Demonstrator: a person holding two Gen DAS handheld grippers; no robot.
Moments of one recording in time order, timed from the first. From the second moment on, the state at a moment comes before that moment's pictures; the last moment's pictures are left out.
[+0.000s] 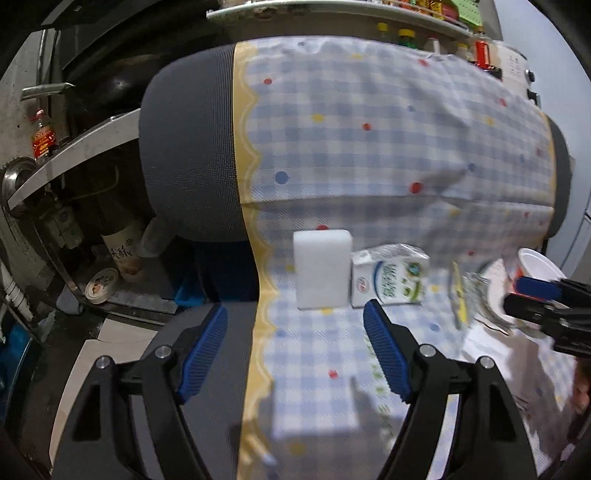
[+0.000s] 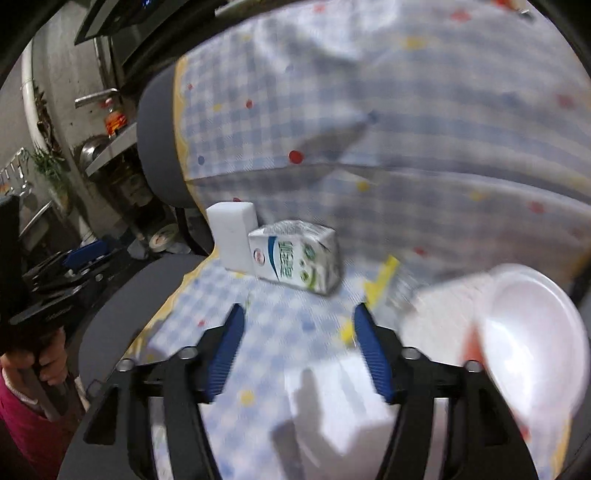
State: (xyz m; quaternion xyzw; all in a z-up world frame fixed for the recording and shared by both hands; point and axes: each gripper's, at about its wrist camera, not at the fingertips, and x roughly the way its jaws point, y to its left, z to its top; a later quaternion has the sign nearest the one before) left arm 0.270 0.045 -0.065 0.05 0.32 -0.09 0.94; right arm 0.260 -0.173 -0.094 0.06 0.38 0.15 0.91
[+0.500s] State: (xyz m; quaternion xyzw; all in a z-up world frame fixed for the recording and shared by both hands) left arm 0.395 0.004 -0.113 -0.01 0.36 -0.14 0.92; right arm 0.352 -0.165 -0.135 0.06 0.42 0.14 0.89
